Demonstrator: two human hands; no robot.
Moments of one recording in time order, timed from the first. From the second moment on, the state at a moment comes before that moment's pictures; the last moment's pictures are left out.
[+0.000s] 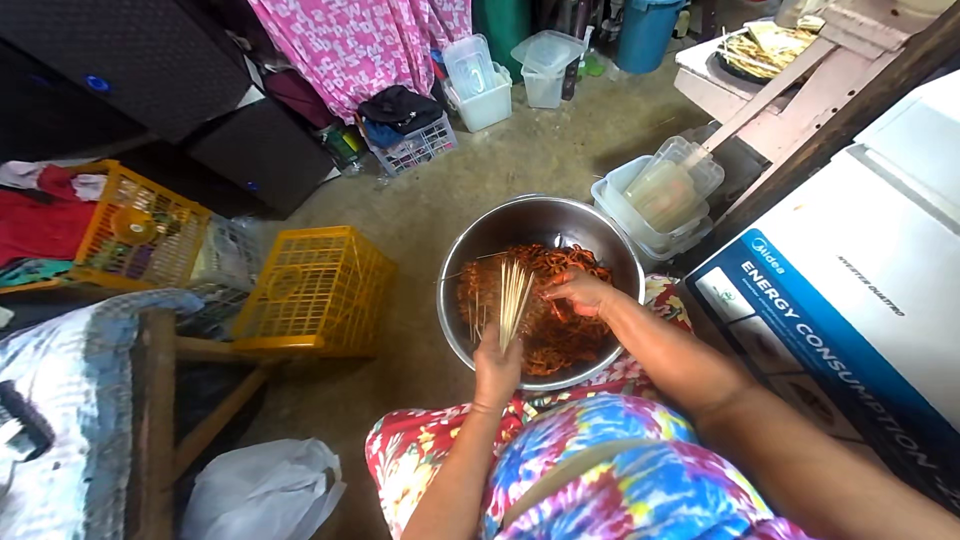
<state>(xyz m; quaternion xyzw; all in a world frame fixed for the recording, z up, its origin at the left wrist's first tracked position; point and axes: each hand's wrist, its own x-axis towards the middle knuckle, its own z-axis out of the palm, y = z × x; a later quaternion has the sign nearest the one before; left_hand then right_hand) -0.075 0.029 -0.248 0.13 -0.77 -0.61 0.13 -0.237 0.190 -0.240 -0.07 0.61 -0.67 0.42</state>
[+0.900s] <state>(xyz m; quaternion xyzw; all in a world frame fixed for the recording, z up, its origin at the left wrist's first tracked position) -0.077 0.029 -0.245 0.13 -0.77 -0.61 0.12 -0.245 0.191 -0.243 0.00 0.56 -0.78 0.29</state>
